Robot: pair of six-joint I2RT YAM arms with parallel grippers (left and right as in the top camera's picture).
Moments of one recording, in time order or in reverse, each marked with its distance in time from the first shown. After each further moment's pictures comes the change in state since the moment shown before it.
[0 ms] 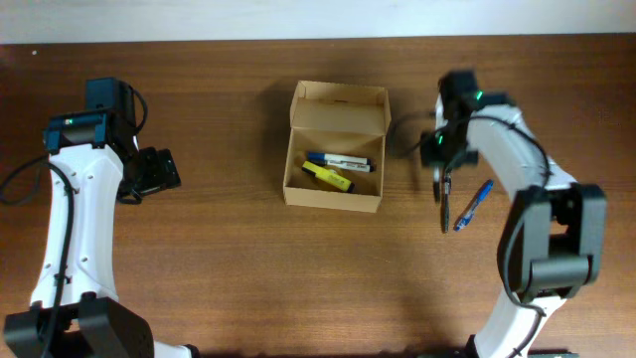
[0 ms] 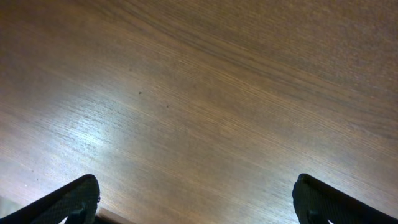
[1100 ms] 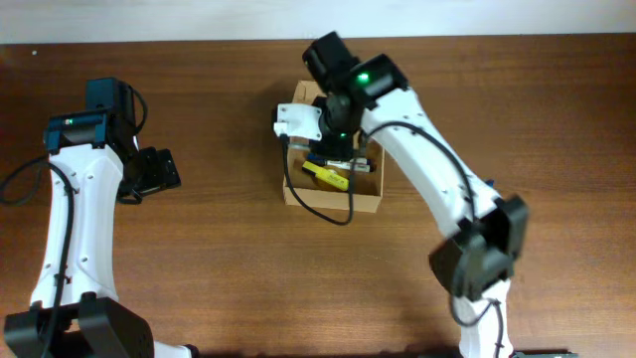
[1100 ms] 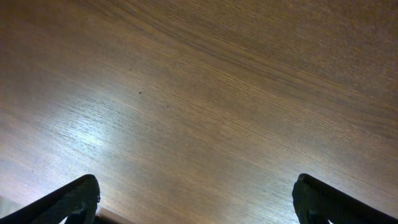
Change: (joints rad) left arm 0.000 0.000 0.000 0.000 0.000 0.000; right arm 0.471 0.190 0.555 -0.294 -0.199 -1.102
